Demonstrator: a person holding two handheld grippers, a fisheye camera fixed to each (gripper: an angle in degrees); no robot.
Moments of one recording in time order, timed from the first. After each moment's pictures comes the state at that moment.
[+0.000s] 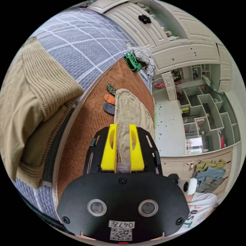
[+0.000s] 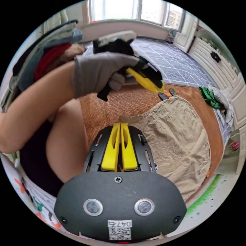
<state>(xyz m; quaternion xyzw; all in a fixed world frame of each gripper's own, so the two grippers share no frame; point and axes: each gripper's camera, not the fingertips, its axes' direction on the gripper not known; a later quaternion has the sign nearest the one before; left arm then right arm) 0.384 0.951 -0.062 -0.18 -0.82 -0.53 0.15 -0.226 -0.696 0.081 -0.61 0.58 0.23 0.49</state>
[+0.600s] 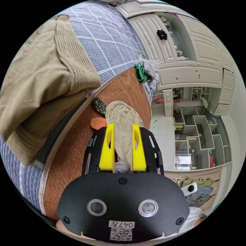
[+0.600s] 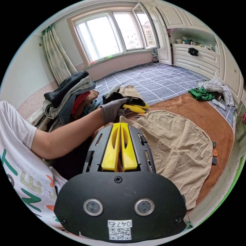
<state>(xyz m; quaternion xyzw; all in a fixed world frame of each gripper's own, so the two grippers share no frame) 0.401 0.958 -0.027 -0.07 -0.85 -0.49 0.14 -0.382 -0.788 0.056 -0.42 0.62 0.22 0.62</state>
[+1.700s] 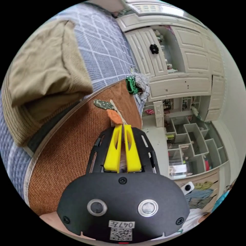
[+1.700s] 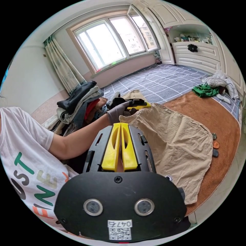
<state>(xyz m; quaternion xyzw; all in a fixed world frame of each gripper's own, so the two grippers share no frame) 0.272 0.767 0.149 -0.04 -0.88 -0.42 0.19 -0.445 -0.800 -0.030 -0.38 0.59 0.25 0.67</state>
